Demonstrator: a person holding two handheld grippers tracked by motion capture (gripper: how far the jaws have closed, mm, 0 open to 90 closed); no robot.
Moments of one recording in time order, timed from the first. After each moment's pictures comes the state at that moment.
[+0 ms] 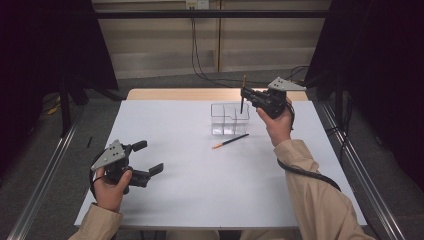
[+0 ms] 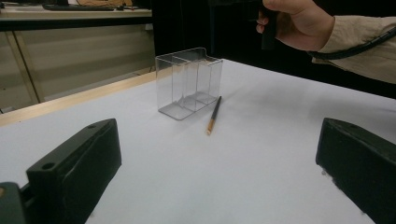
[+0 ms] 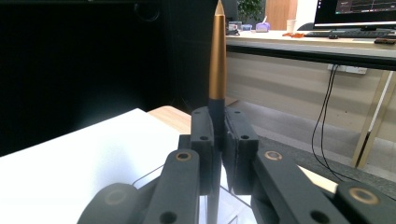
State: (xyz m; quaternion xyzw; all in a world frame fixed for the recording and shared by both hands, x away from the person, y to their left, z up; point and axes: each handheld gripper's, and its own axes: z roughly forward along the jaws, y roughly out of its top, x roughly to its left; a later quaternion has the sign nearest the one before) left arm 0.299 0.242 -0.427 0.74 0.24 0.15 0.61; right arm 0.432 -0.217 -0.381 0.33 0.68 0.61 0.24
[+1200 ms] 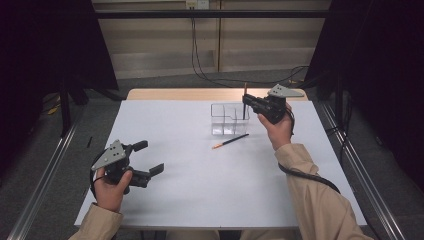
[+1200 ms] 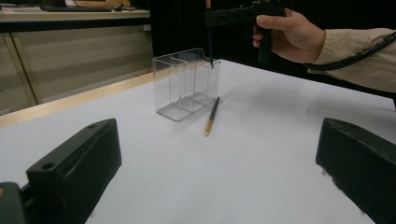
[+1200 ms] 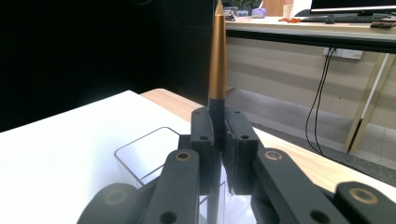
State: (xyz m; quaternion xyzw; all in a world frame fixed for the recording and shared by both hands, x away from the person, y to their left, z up) left arm 0.299 0.241 -0.426 0.74 0.24 0.15 0.61; right arm 0.434 -0.225 -0.407 0.34 0.69 0.59 0.24
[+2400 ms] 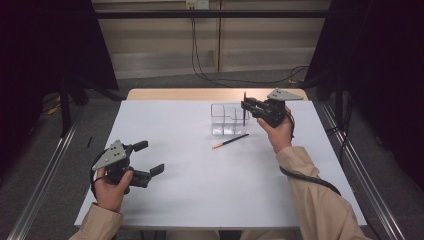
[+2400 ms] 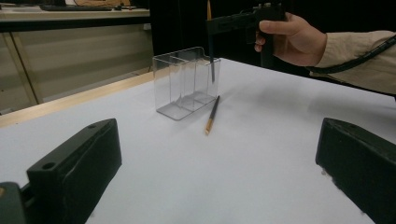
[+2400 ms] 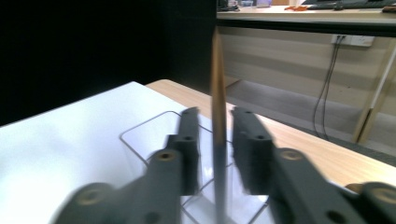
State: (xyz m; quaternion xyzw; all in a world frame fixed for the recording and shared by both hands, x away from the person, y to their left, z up) left arm 0.298 0.240 -0.426 0.74 0.24 0.15 0.61; right arm 0.431 -0.226 -0.418 0.35 0.70 0.58 0.22
